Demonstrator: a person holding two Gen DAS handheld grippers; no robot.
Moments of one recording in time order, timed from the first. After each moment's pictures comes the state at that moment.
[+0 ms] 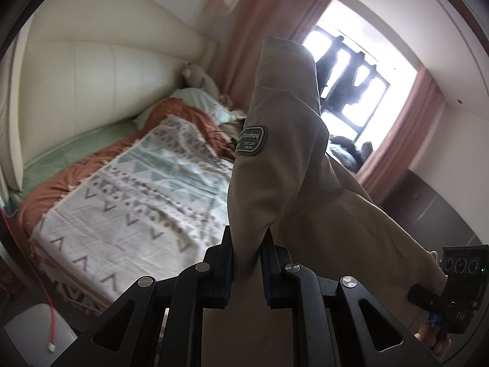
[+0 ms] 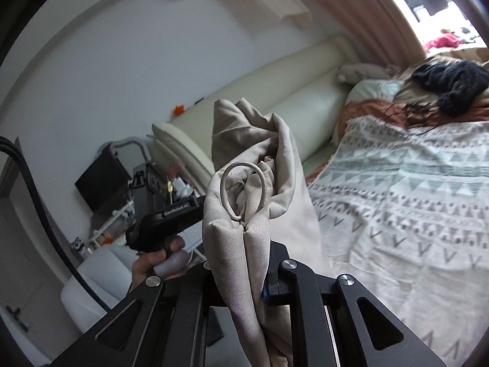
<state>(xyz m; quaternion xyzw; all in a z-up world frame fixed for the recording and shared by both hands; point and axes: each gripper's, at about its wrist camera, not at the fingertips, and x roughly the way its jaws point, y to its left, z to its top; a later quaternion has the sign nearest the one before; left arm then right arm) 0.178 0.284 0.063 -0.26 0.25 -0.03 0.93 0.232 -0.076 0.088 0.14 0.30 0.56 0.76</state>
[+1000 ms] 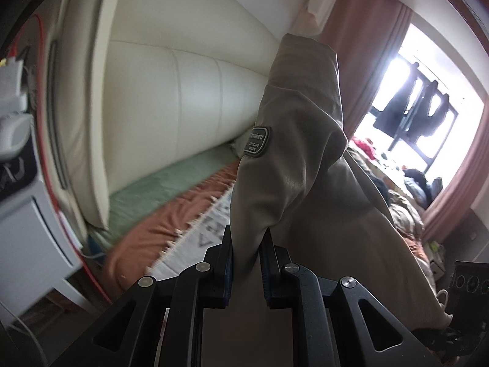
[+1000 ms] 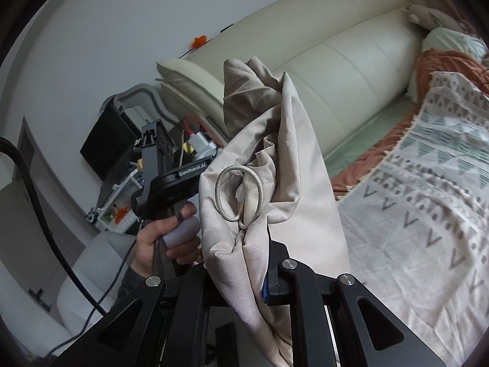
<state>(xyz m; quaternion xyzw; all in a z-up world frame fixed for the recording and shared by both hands) 0.199 0.512 0.049 -0.26 0.26 0.14 0.92 0.300 0.208 0.044 0.08 0.38 0.66 0.64</state>
